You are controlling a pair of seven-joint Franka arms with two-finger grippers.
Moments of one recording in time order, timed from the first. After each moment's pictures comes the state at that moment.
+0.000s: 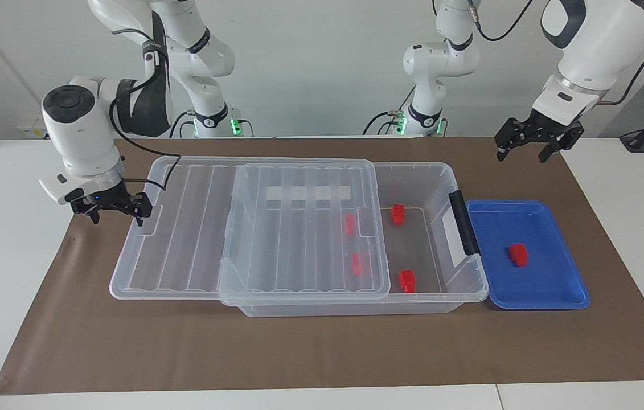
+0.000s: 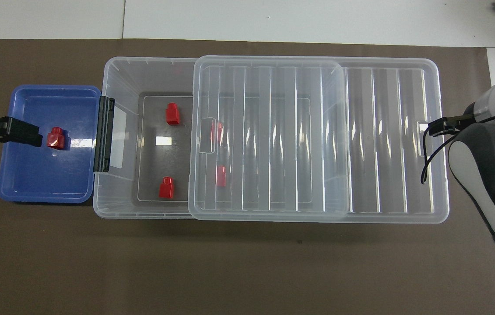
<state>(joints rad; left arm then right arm) -0.03 0.01 -0.02 -1.56 -0.02 1.56 0.06 -0.10 0.15 0.04 -1.79 -0.23 1.97 0.00</state>
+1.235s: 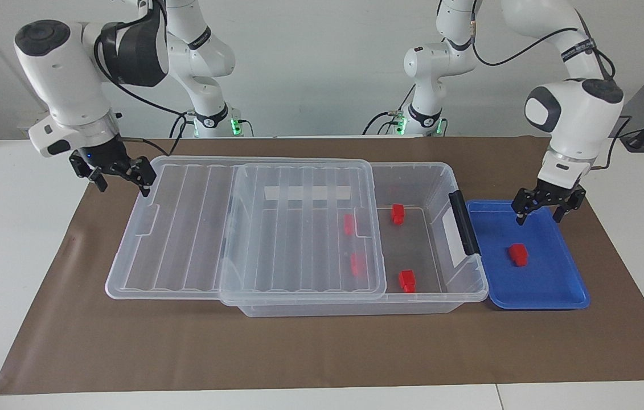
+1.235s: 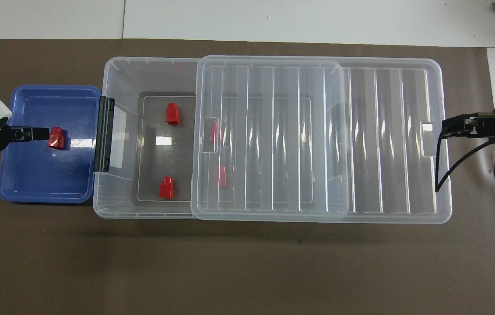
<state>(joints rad) 0.13 0.08 -0.01 -2.10 0.02 2.42 0.16 -0.09 -0.01 0.06 -1.70 -0.08 1.71 0.11</state>
